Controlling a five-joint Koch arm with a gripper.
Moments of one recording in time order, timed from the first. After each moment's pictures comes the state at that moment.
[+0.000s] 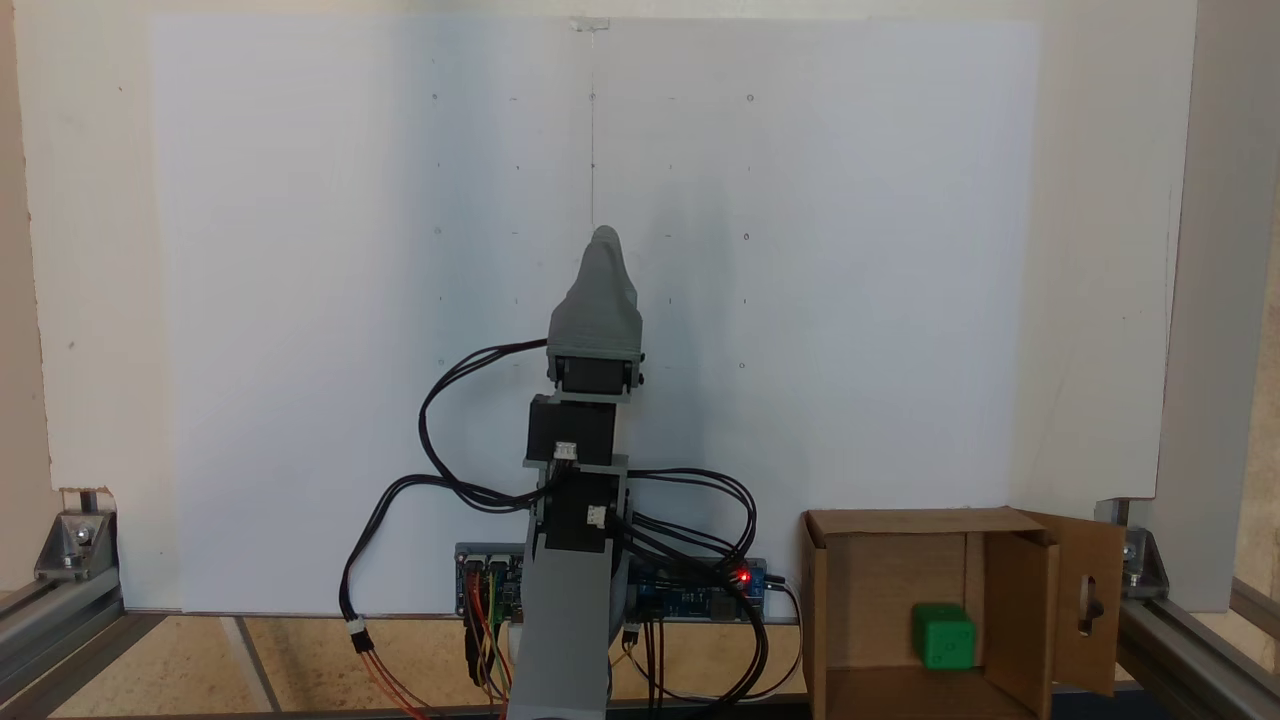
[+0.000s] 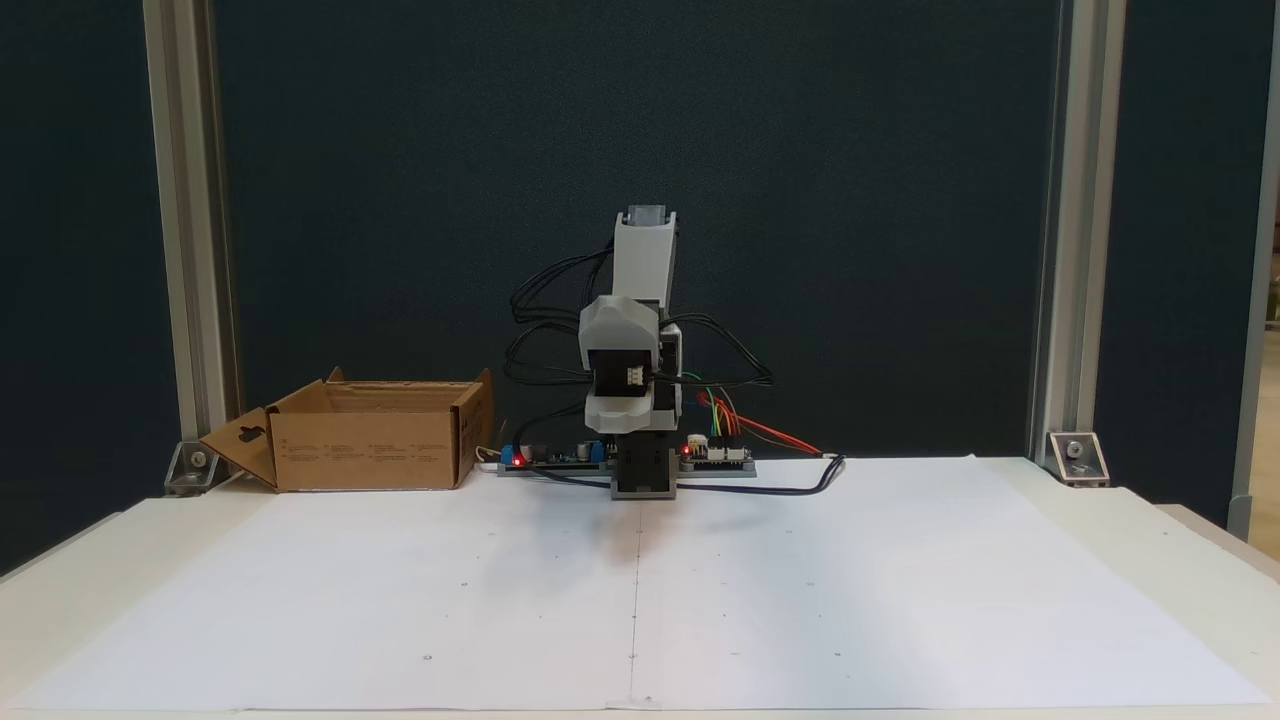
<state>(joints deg) 3.5 129.2 167.7 -69.7 -1.3</state>
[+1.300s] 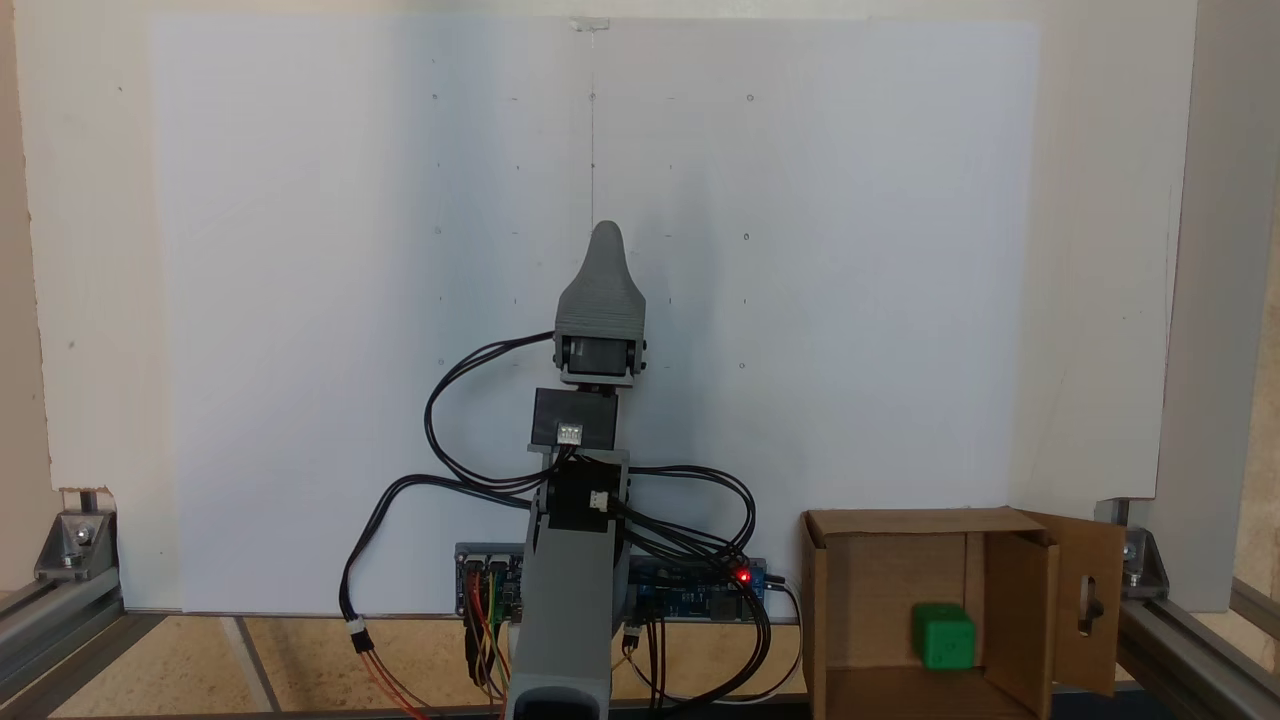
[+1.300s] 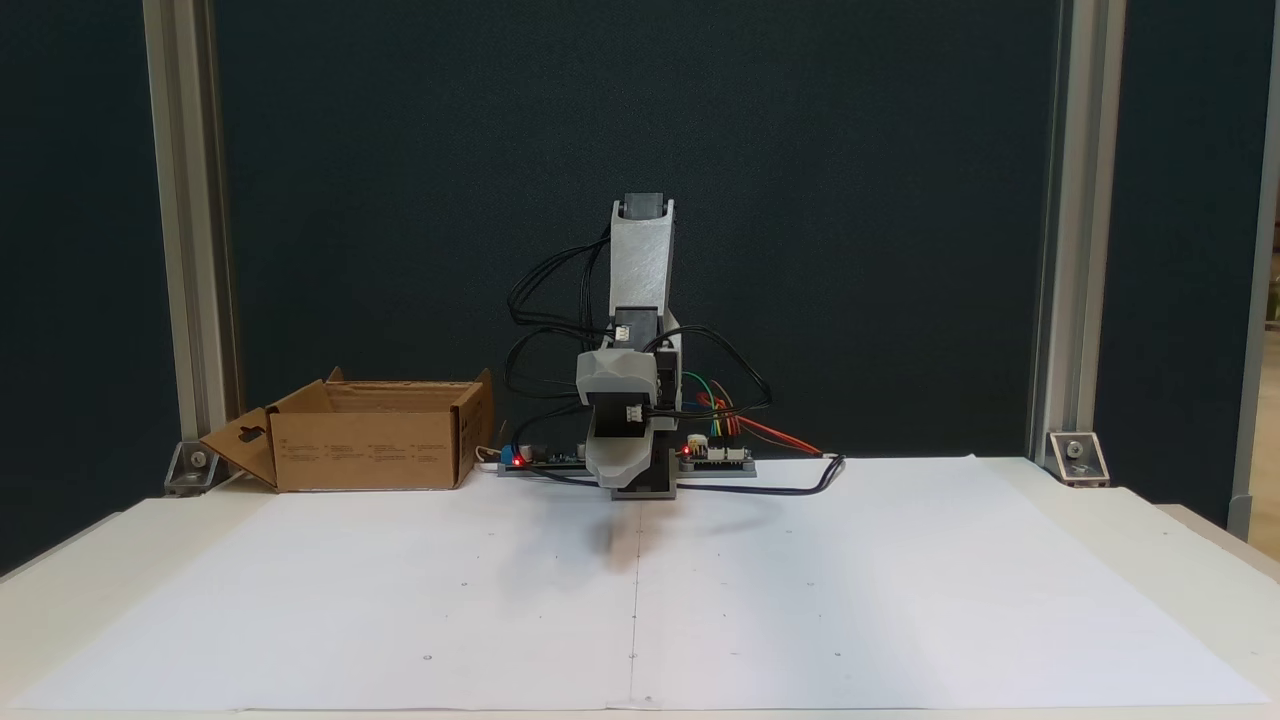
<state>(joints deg) 3.8 119.4 168.9 -68.0 -1.3</state>
